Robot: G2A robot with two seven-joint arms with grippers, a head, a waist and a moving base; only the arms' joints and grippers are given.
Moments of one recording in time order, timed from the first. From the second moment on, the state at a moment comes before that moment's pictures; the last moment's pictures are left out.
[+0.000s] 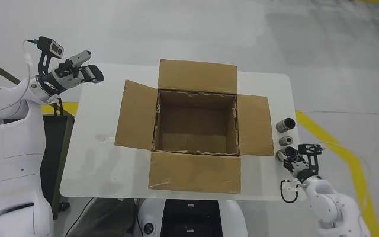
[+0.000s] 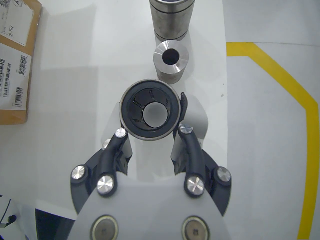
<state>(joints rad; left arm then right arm) 1.02 -0.93 -1.76 -1.33 -0.46 -0.16 -1.25 -1.84 -1.18 1.74 -1.74 -0.99 -0.21 0.42</state>
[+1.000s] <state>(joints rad) 1.02 -0.93 -1.76 -1.33 -0.46 -0.16 -1.25 -2.00 -1.18 1.86 -1.91 -0.96 -0.20 0.36</state>
